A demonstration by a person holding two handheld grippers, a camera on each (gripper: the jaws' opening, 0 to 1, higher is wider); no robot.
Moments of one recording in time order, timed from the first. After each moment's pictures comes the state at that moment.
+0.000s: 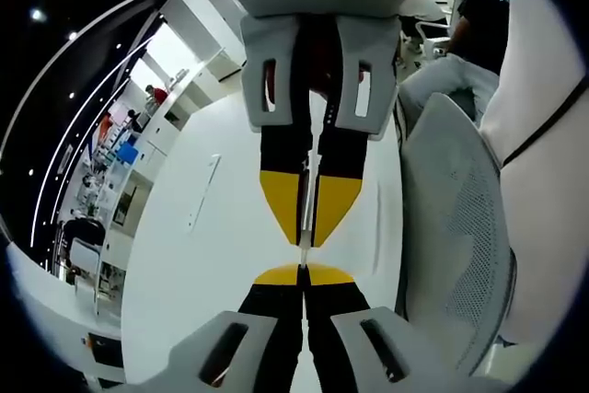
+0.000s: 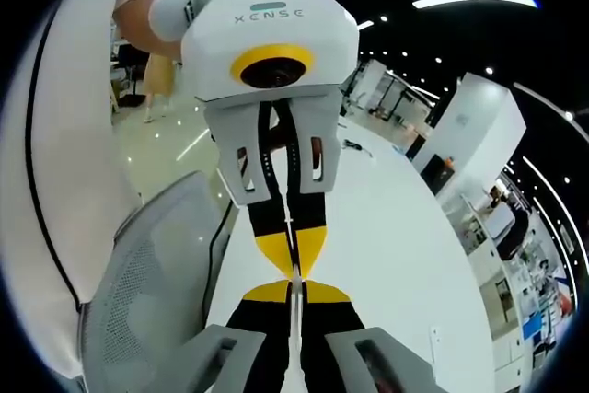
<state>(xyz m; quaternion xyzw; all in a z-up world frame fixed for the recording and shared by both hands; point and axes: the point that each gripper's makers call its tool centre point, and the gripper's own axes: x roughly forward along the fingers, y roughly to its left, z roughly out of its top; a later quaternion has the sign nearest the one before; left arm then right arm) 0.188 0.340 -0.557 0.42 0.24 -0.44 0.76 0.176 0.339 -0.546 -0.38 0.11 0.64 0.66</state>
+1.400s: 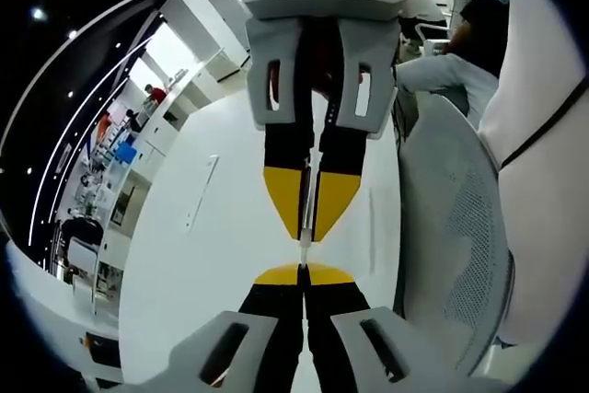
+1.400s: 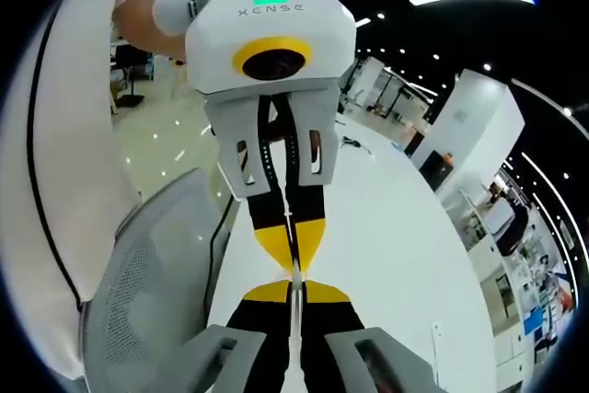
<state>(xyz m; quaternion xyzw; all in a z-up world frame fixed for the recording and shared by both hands) 0.187 0.339 -0.557 0.41 0.24 -0.45 0.76 0.176 0.334 -0.549 -0.37 0.11 0.64 0.66</state>
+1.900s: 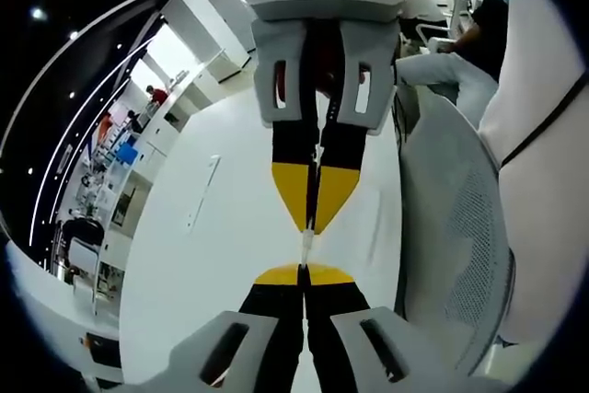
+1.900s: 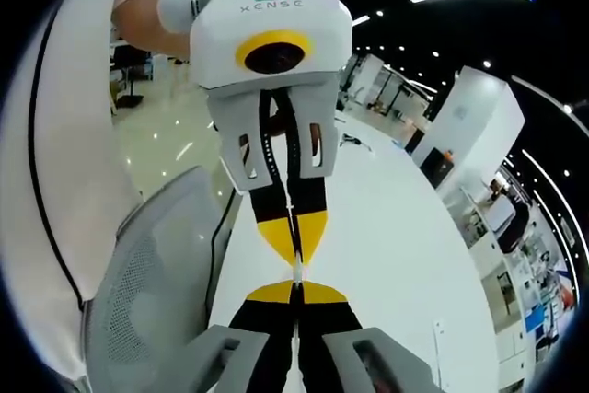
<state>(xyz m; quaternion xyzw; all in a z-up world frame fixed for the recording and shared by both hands) 0.188 0.341 -0.557 0.41 0.24 -0.44 0.76 0.183 0.330 -0.548 -0.37 0.12 0.64 0.67</state>
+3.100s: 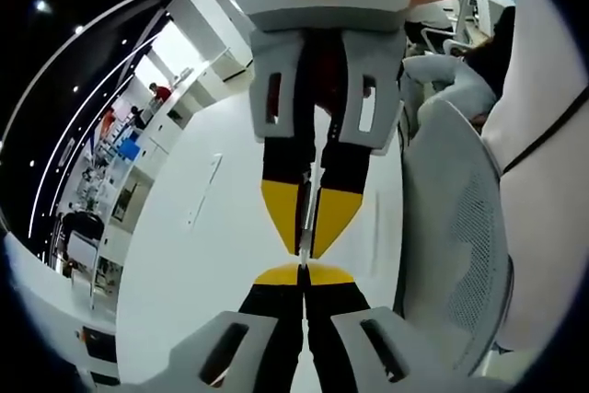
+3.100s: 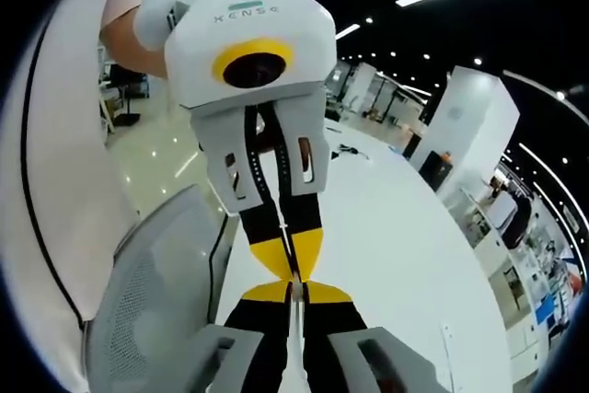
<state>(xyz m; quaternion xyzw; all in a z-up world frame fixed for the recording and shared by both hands) 0.189 0.340 -0.556 0.40 0.24 -0.44 0.77 0.177 0.347 -0.548 -0.33 0.11 0.64 0.68</state>
